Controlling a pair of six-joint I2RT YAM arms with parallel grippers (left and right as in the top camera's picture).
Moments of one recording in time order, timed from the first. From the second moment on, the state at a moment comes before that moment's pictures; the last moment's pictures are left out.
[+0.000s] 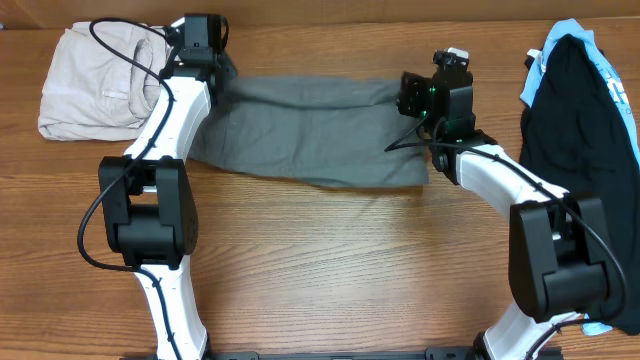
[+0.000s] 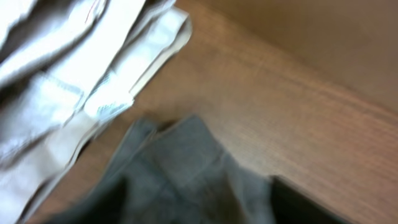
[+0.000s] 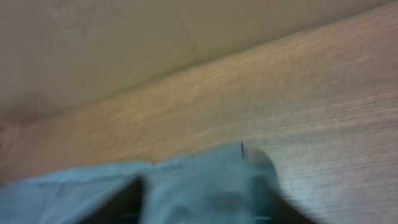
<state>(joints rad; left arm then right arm) -0.07 2.20 1.78 -0.41 -0.29 -0.54 0.20 1.88 1.10 0.32 0.08 0.43</state>
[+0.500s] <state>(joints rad) -0.07 2.01 1.87 -0.97 -0.21 -0.34 0.20 1.69 1.12 -0.17 -0.09 0.42</state>
